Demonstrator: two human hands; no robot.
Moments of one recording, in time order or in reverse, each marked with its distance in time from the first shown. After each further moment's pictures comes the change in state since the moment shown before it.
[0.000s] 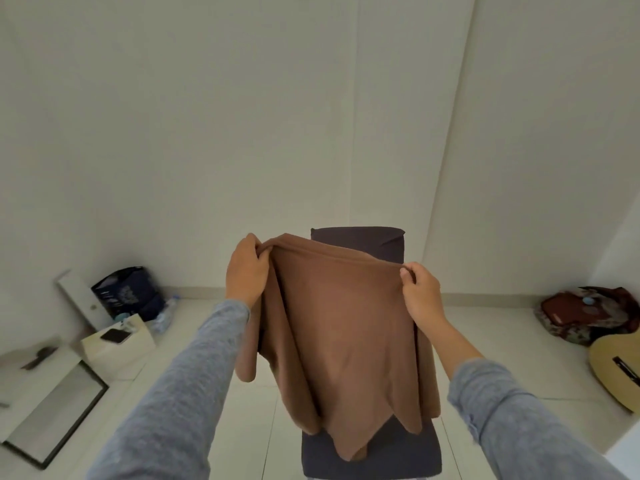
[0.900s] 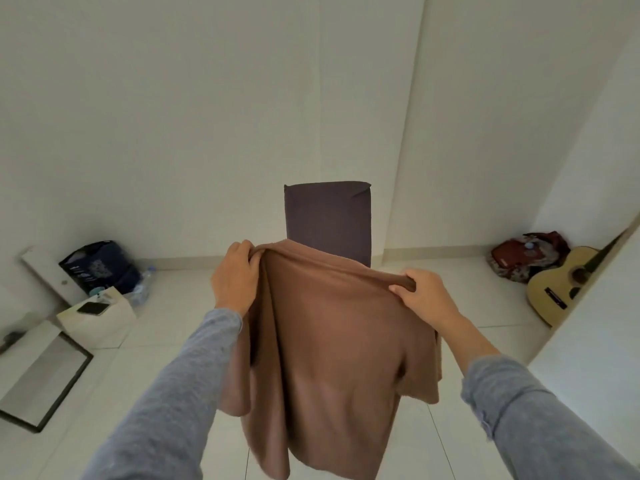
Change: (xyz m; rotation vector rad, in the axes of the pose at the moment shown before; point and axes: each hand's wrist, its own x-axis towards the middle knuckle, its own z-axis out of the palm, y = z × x) left_hand -0.142 -0.012 -0.026 0.247 -0.060 0.103; right_hand -0.147 0.035 -0.086 -0.393 -0.239 0.018
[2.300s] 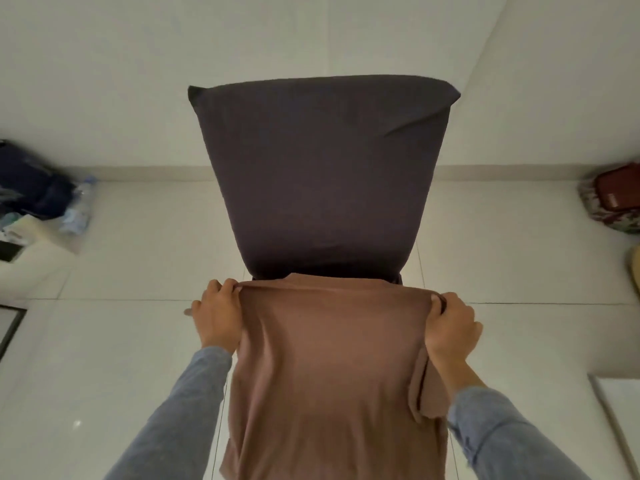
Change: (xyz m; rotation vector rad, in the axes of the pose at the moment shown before) left_hand 0.168 -0.170 0.476 0.406 -0.434 -0.366; right_hand 0.382 0.276 0.290 -0.319 0.108 0.547
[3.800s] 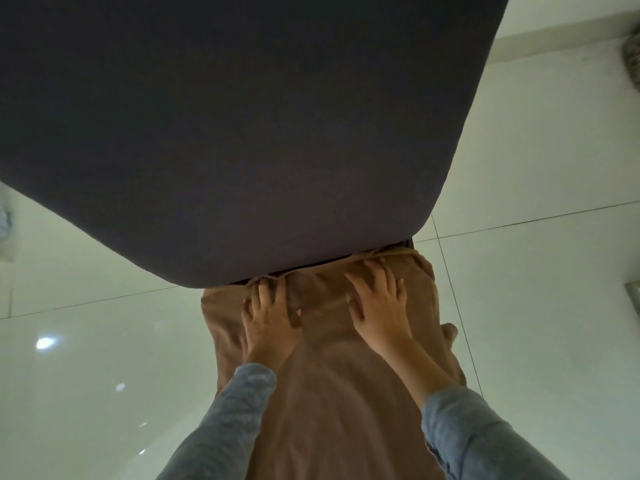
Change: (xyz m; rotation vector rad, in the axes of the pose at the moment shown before) left_hand 0.007 0.054 0.177 0.198 -0.426 0.299; right_hand -0.009 -0.019 0.168 -0.048 -0.531 -0.415
